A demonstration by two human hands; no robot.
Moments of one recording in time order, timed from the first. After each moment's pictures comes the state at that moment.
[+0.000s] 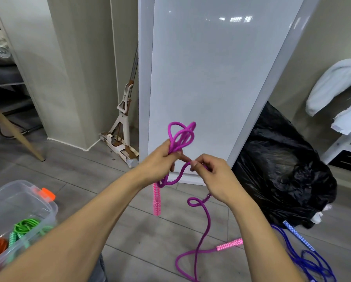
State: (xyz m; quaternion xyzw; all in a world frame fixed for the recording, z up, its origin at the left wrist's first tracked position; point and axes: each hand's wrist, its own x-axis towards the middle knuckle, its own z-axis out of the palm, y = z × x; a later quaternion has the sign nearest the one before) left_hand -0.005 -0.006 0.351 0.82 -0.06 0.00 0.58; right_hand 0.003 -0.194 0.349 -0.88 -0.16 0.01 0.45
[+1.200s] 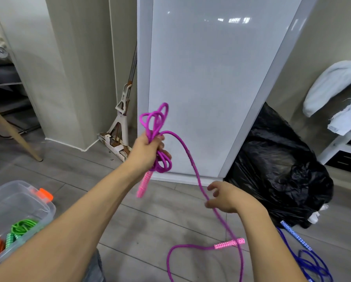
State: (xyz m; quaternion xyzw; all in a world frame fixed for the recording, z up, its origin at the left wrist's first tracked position) left_hand 0.013 0.012 0.349 0.64 0.08 0.09 0.76; right_hand 0.009 -0.227 0.331 -0.96 -0.01 0.26 0.13
